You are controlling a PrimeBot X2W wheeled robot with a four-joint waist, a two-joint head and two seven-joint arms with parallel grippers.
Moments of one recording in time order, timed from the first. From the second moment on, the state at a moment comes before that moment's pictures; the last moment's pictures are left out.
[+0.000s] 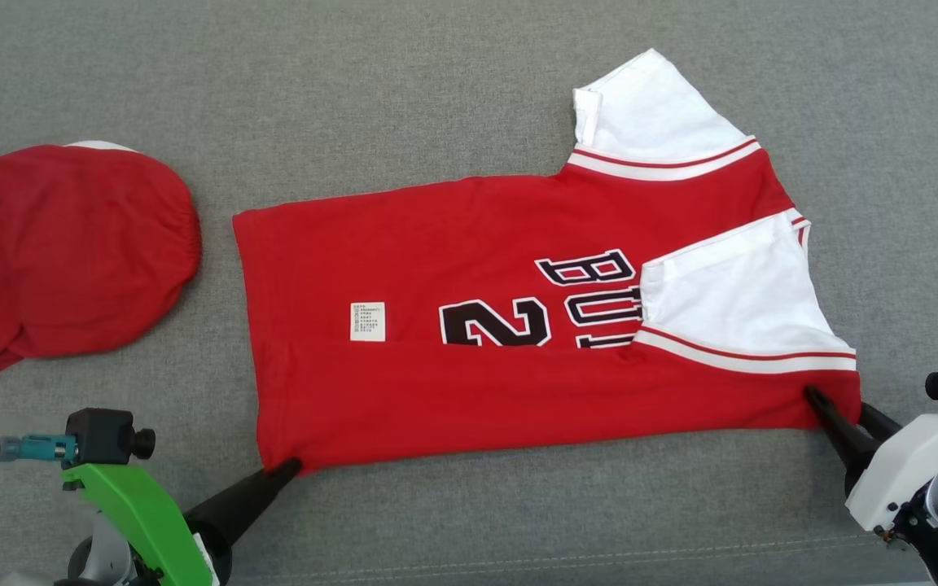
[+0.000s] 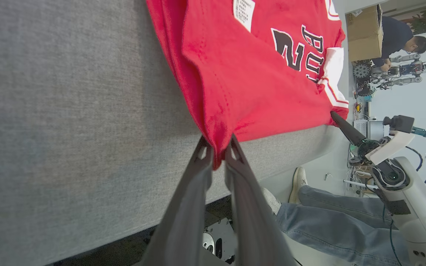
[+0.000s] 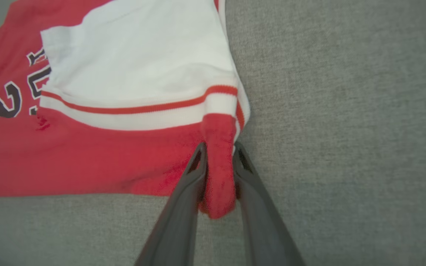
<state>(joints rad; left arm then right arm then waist) 0.01 0.46 -0.34 -0.11 -1.33 -0.04 0.48 0.05 -0.42 0.20 0.12 0.72 0.04 0.20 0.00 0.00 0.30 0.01</state>
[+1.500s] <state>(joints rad) -0.58 0.43 -0.40 0.06 -0.99 -0.07 0.40 -0.68 -0.52 0.31 0.07 0.43 -0.03 0.38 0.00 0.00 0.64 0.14</state>
